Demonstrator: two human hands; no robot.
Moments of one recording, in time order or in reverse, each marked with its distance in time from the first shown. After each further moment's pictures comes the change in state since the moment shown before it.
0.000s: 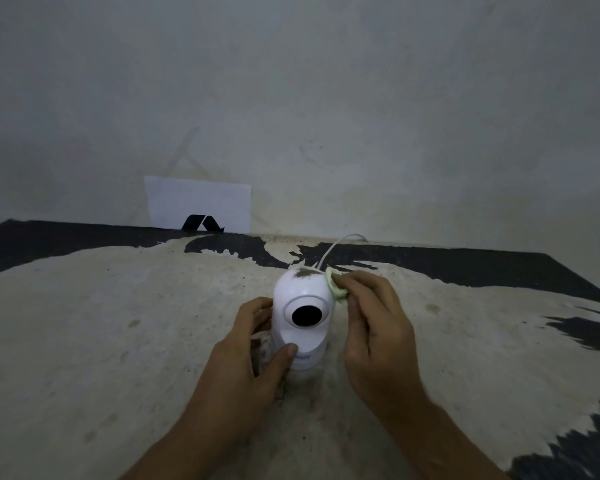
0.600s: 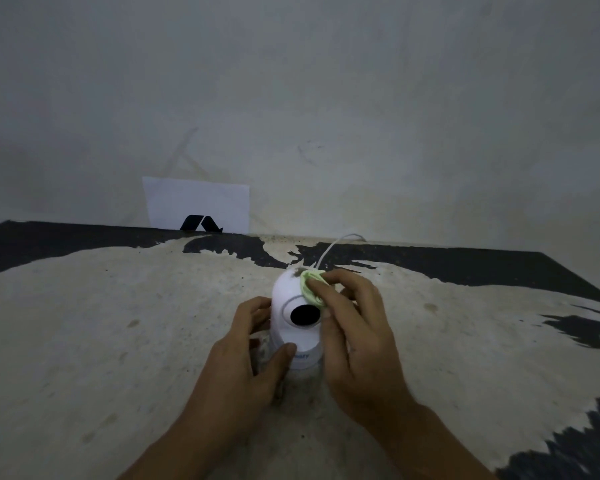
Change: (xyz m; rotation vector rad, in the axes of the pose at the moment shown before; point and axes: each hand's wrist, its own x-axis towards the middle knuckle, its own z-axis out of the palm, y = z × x) left_hand 0.001 -0.001 -0.001 -0.001 -0.011 0.009; right_hand -0.001 -0.021 0.002 0.000 -0.048 -0.057
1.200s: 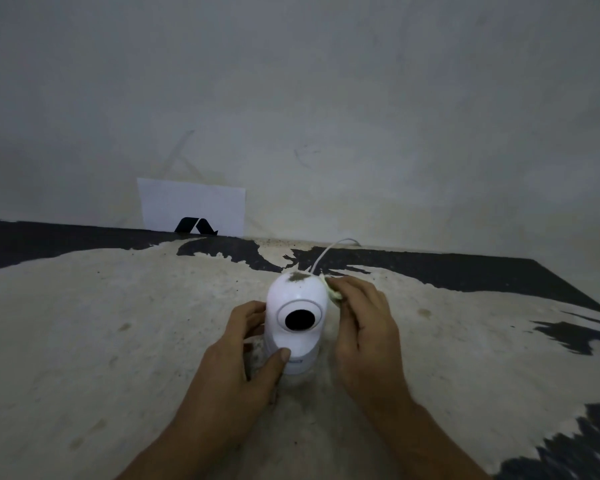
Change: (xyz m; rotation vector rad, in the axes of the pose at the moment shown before) left_hand 0.000 -0.001 0.001 -0.004 0.008 0.002; right_hand 0.001 0.029 0.006 -0.002 0.041 0.168
